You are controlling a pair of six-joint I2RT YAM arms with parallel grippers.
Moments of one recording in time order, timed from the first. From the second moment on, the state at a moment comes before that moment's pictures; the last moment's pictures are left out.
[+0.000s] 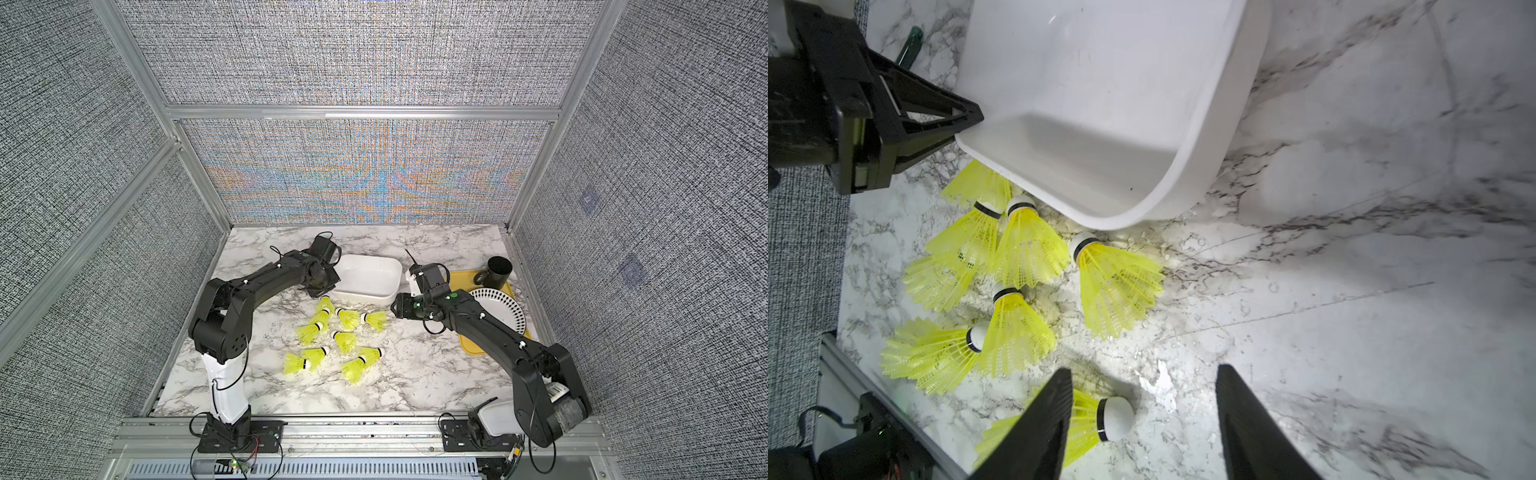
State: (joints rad) left arm -0.49 1.97 1.44 -0.67 -0.06 -1.01; right arm 0.48 1.42 0.92 -0.43 -0.26 0.48
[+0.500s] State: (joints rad) left arm -0.50 1.96 1.44 -0.71 -0.13 -1.09; right arm 0.56 1.56 0.88 -0.25 -0.35 0.61
